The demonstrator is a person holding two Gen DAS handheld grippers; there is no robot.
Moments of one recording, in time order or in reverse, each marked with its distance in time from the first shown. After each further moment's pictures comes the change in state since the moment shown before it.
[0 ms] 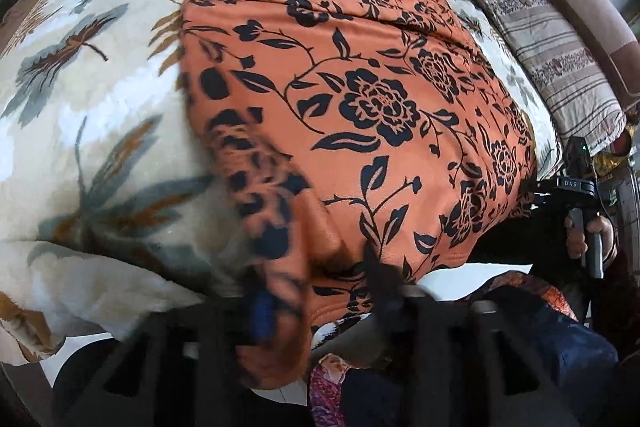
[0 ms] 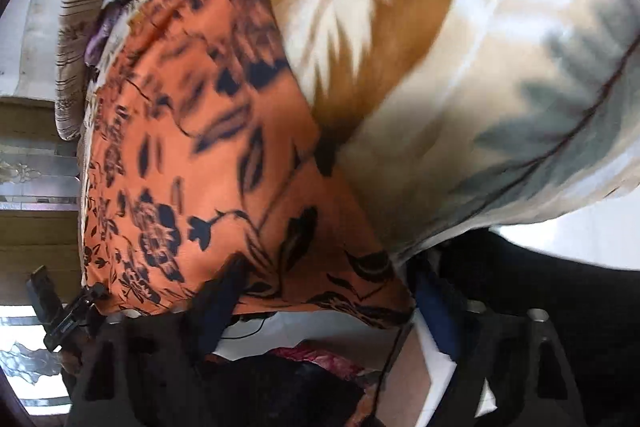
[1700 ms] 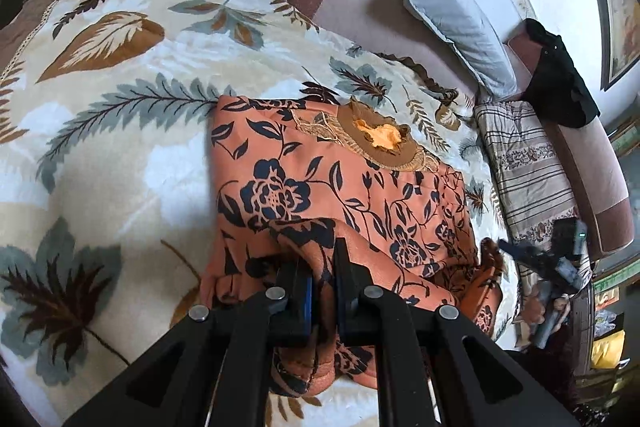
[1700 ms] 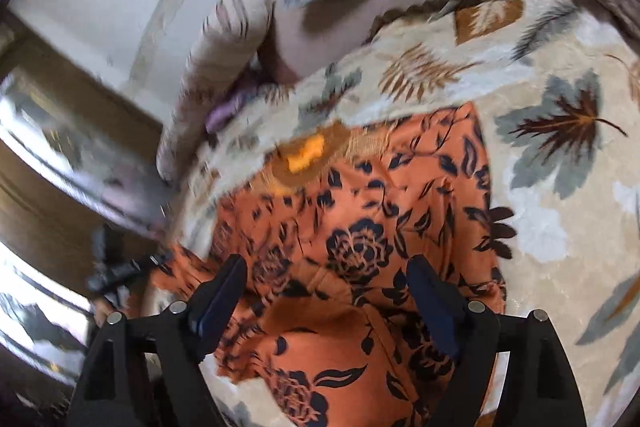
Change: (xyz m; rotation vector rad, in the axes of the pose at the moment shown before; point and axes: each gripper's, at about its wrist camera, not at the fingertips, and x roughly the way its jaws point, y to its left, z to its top) left arm -0.021 0.078 0.218 -0.221 -0.220 -0.158; right arm -0.036 0.170 0.193 -0.406 -0.252 0.182
